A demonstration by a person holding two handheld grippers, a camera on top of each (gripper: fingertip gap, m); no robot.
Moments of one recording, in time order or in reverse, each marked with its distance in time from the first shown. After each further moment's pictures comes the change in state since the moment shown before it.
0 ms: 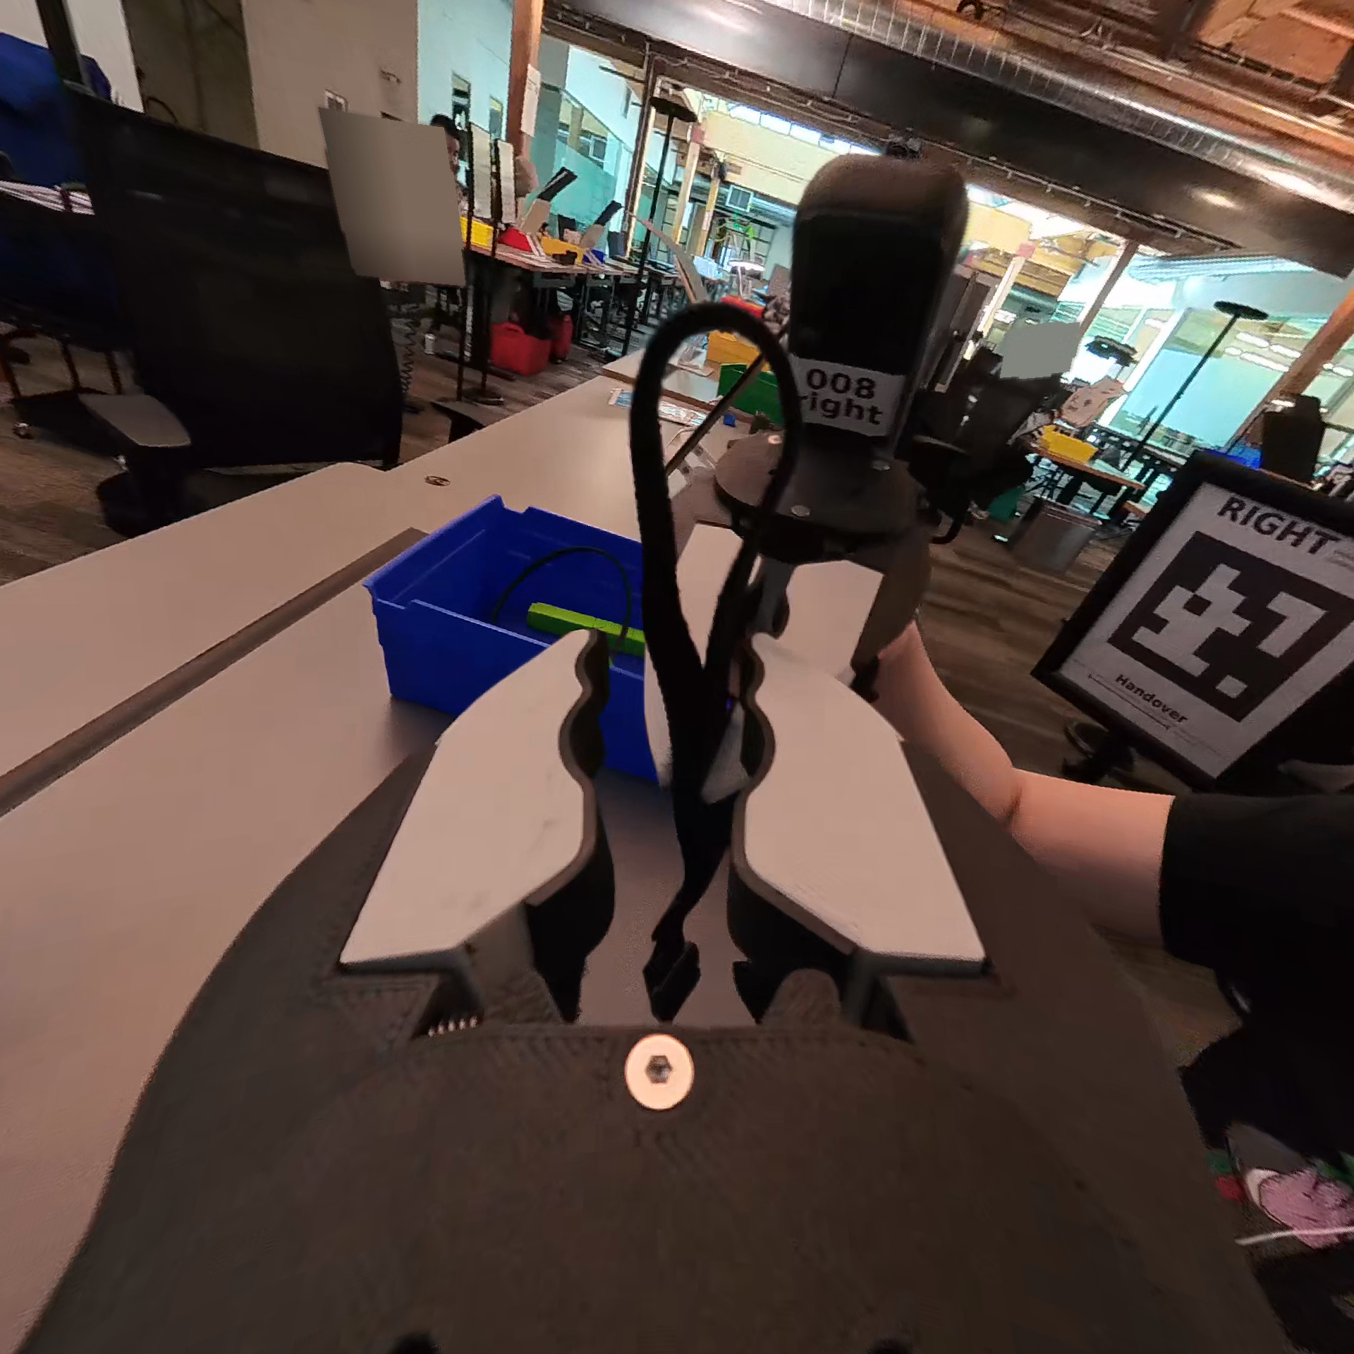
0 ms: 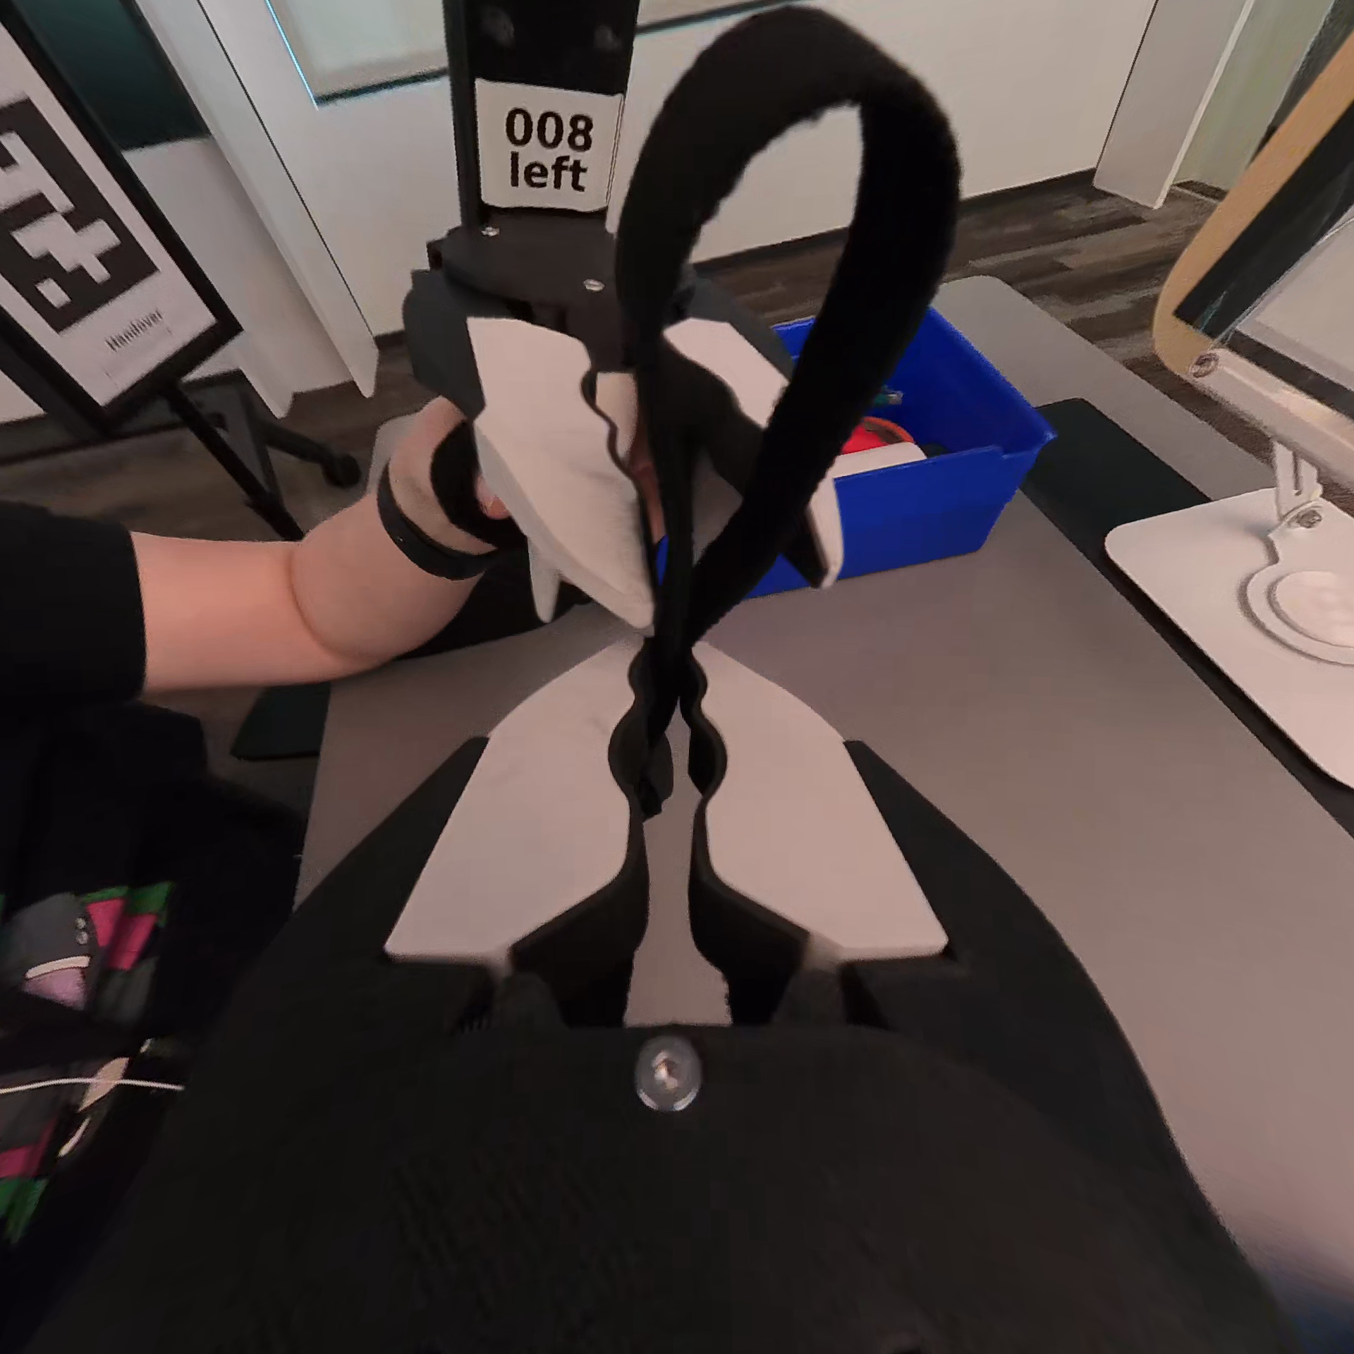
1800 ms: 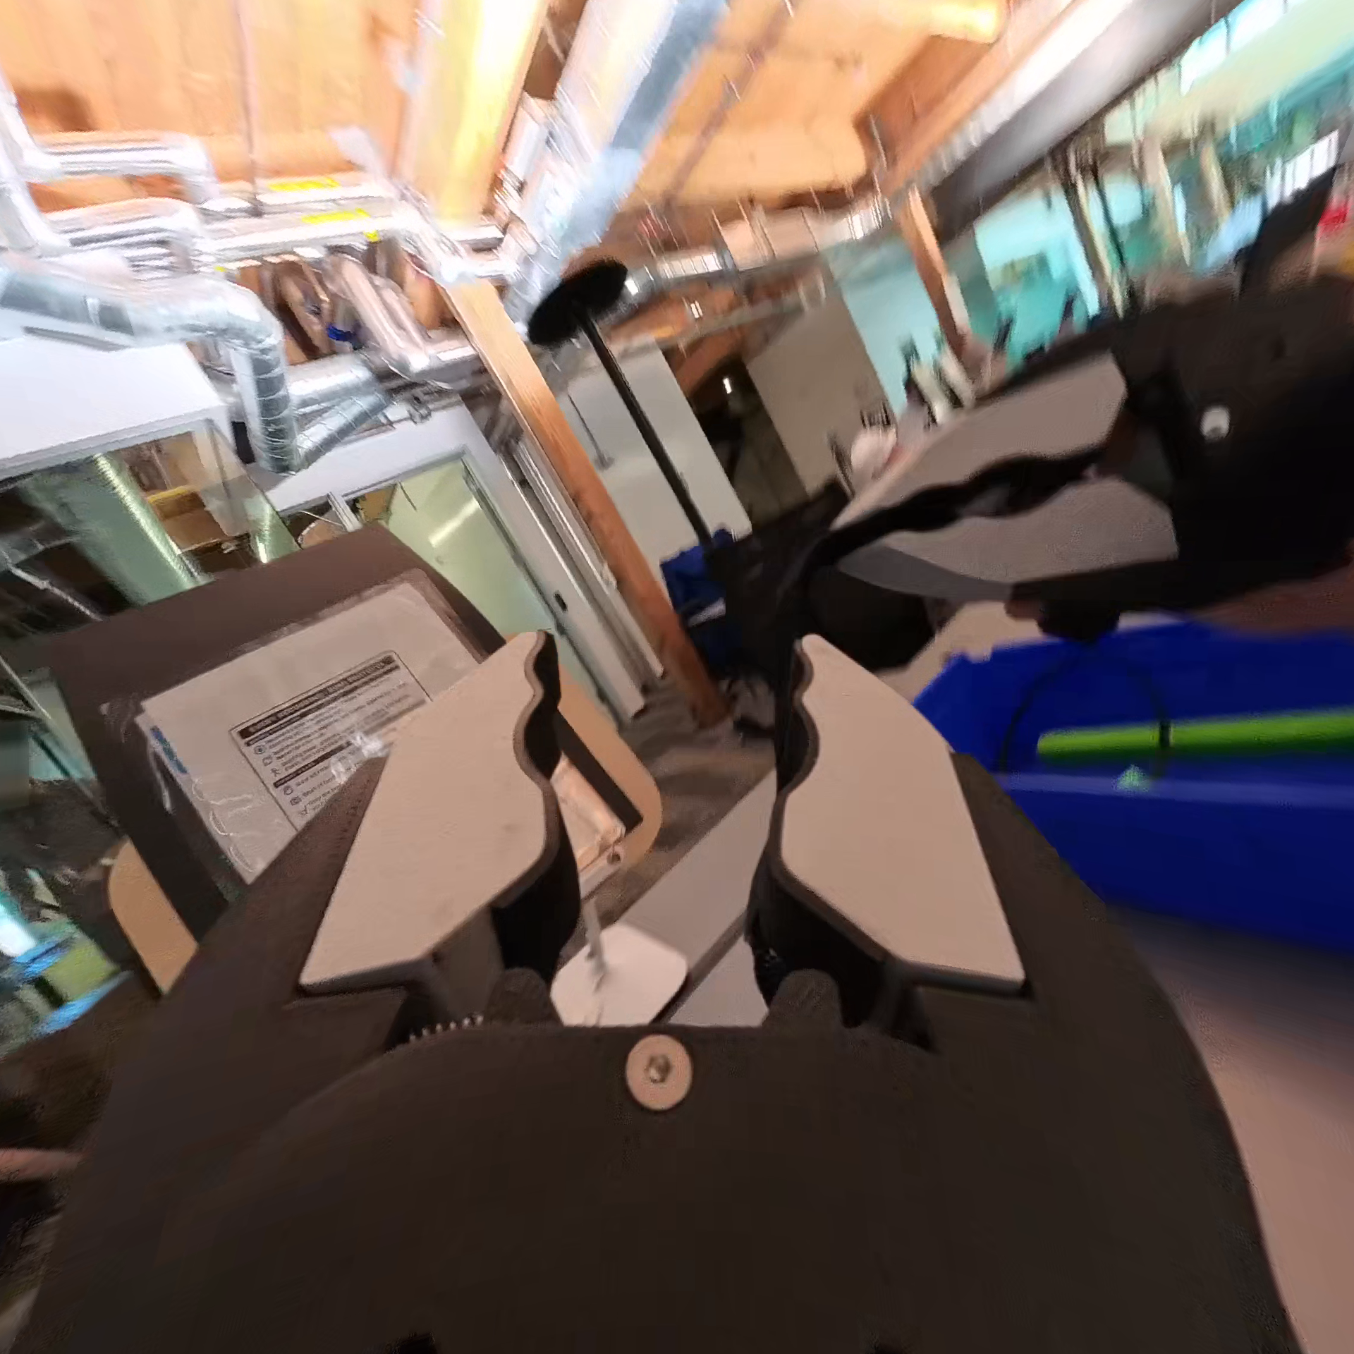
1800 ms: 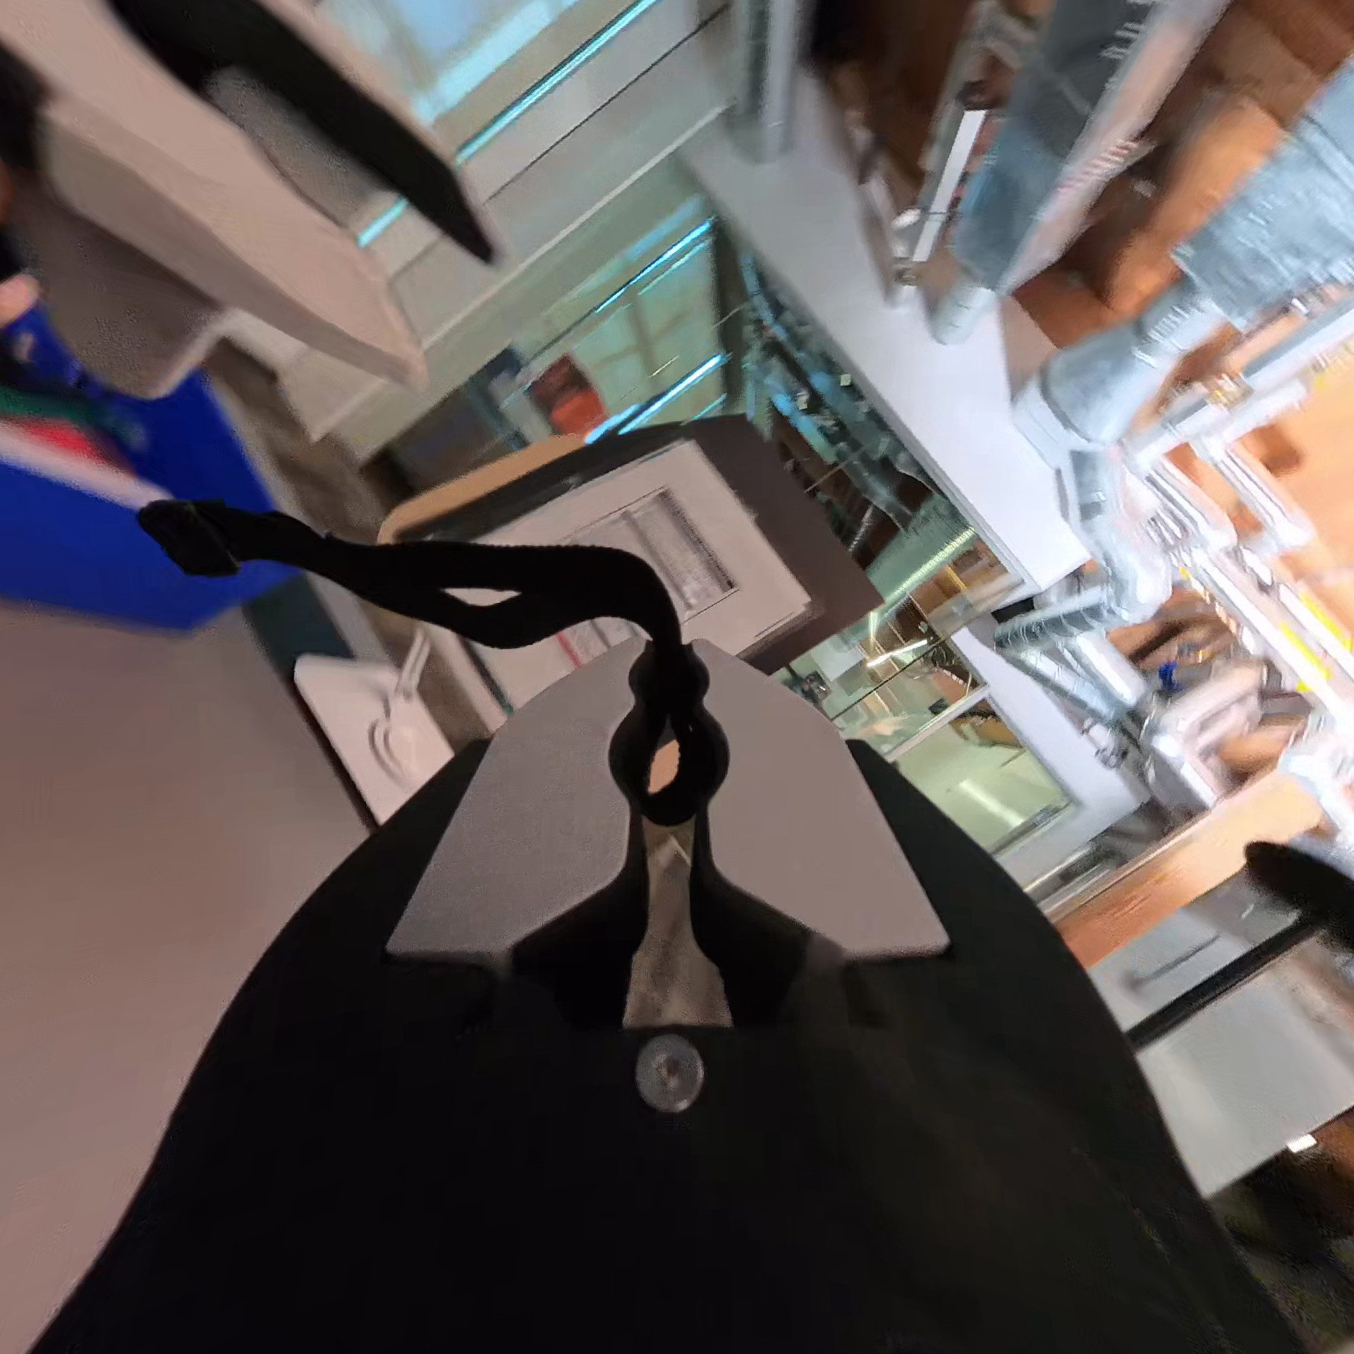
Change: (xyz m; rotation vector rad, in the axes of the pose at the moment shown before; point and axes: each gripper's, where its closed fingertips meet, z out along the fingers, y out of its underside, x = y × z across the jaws) left arm 0.008 -0.065 -0.041 0.323 -0.635 0.831; right arm 0.038 -0.067 -0.101 0.229 1.015 -0.976
